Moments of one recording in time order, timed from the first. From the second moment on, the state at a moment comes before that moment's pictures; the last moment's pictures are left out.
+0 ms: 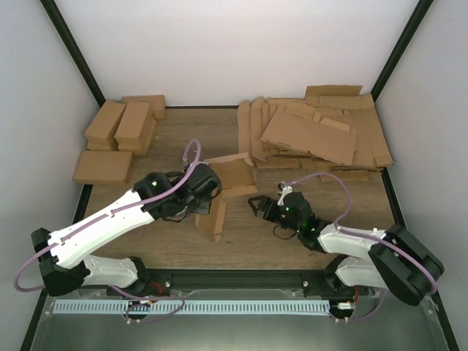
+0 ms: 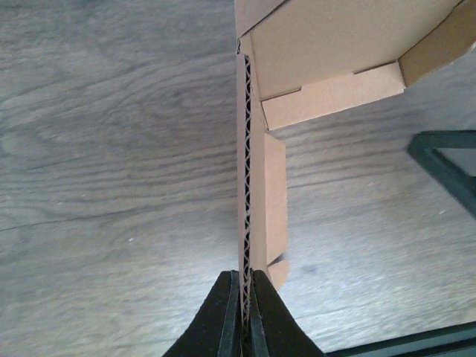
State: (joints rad) left arm -1.02 1.24 1.31 -1.17 -0.36 -0.78; right arm 0.70 1.24 0.29 0.49 -0.09 0.97
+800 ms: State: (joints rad) left arm -0.99 1.36 1.35 -1.26 -0.28 -0.60; right arm 0.45 0.96 0.50 0.10 -0.48 0.68
